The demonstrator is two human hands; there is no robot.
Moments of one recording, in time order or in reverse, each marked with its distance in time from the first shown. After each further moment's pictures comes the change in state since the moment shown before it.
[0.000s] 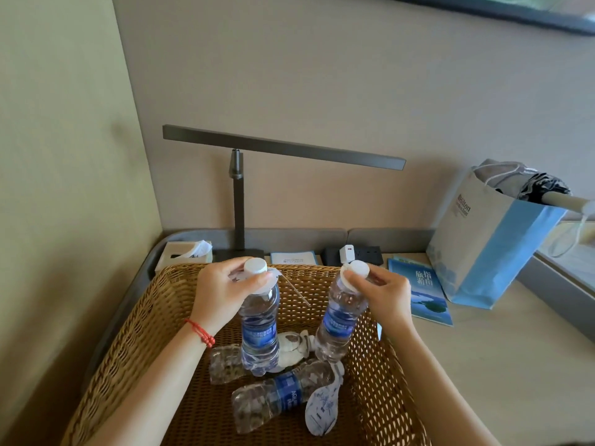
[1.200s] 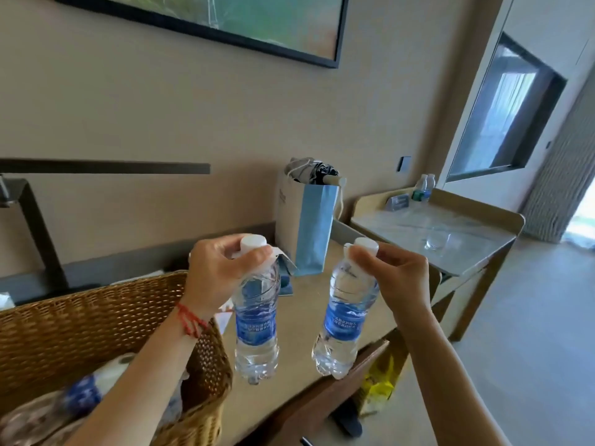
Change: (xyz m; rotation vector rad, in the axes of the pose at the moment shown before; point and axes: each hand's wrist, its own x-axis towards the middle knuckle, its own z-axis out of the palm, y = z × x) left_hand -0.048 0.227 0.164 -0.595 -0.345 0.114; right_hand -0.127 -0.055 -0.292 -0.004 0.459 -0.102
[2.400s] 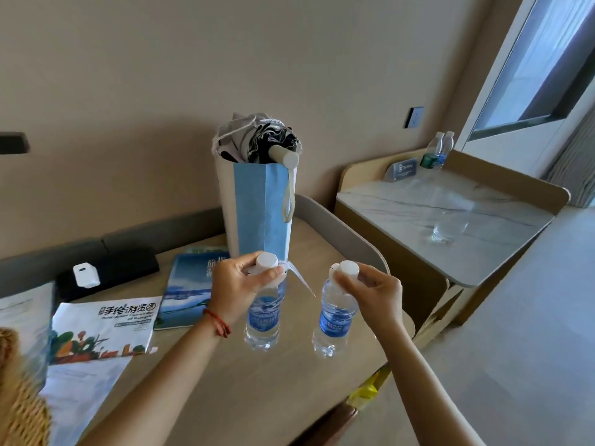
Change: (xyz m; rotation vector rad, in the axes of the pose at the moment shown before) left_hand 0.148 -0.213 0.247 0.042 -0.068 -0.239; right_hand 0.206 0.282 -0.050 -0.137 -0.054 0.277
